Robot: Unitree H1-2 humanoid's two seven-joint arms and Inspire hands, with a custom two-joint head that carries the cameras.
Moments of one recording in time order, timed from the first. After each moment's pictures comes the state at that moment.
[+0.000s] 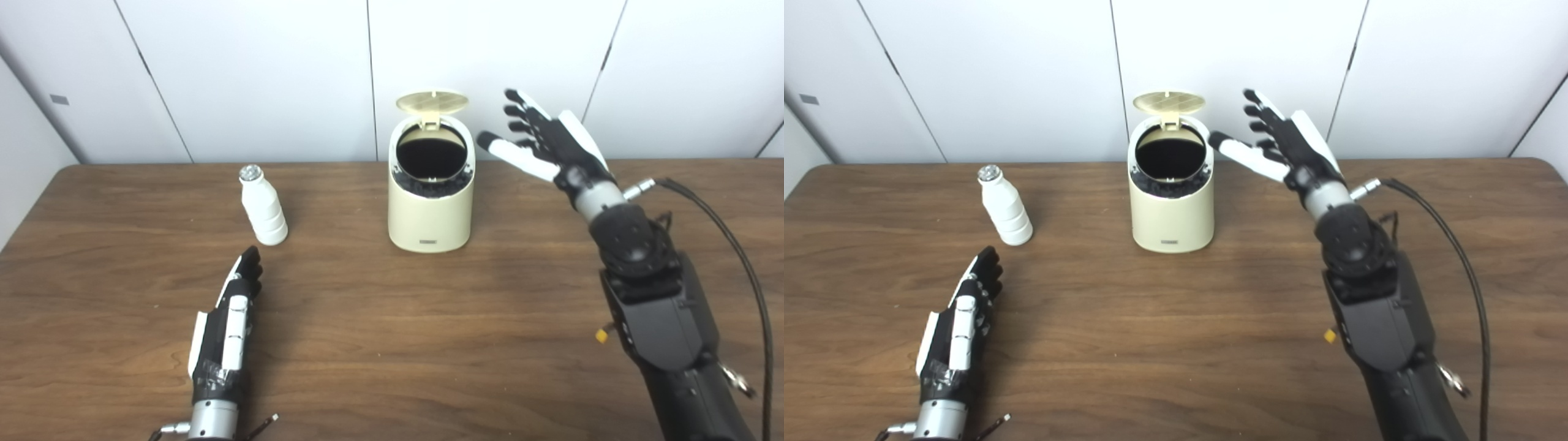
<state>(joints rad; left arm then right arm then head) 0.16 0.02 0.10 -0.19 -0.10 -0.09 -0.04 -0.50 -0.23 0.06 -0.11 -0.37 0.47 0.22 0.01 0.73</state>
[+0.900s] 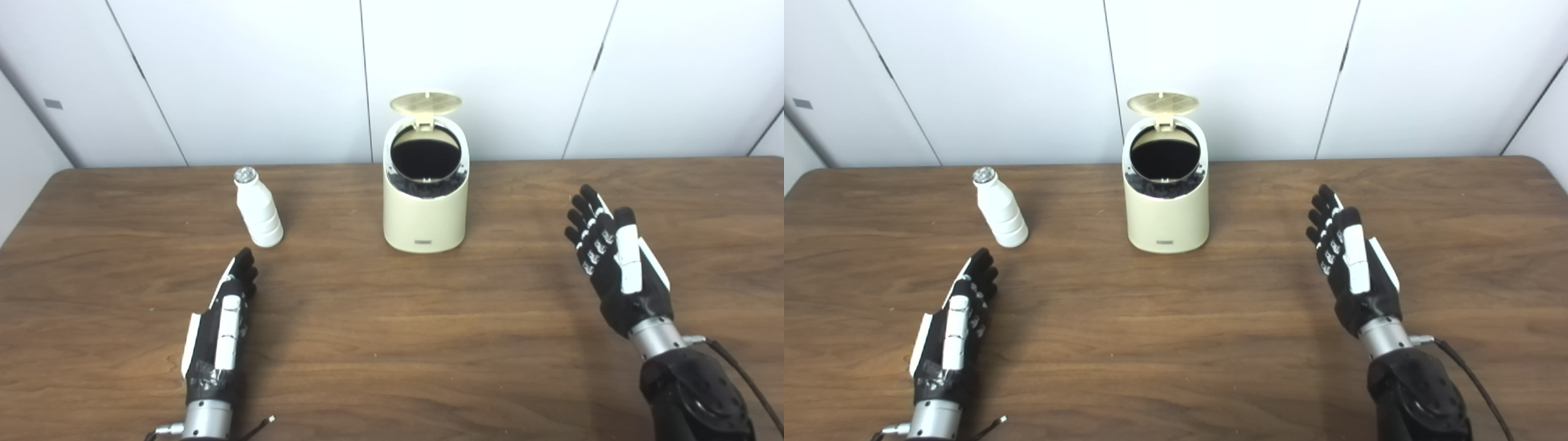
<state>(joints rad) 0.15 0.04 0.11 -0.19 -0.13 -0.07 -0.04 -0.09 -0.10 -0.20 -0.18 0.17 0.22 0.22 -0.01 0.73</state>
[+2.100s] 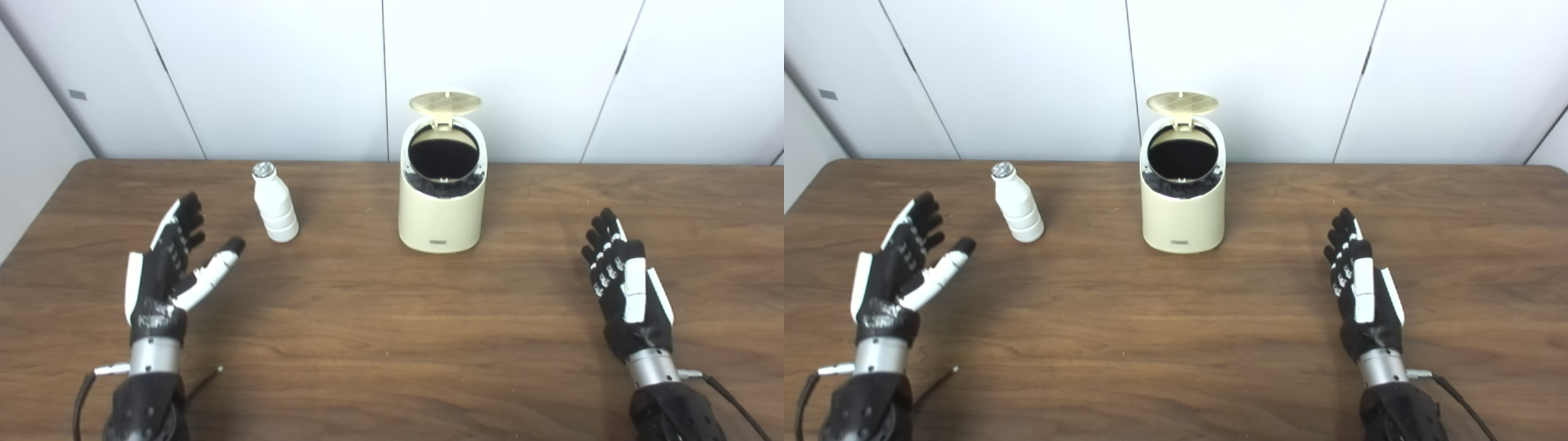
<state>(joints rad) -0.04 0.17 0.24 -0.26 0.06 0.12 0.07 -0.05 -0.09 -0.14 -0.04 0.17 0.00 0.12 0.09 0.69</state>
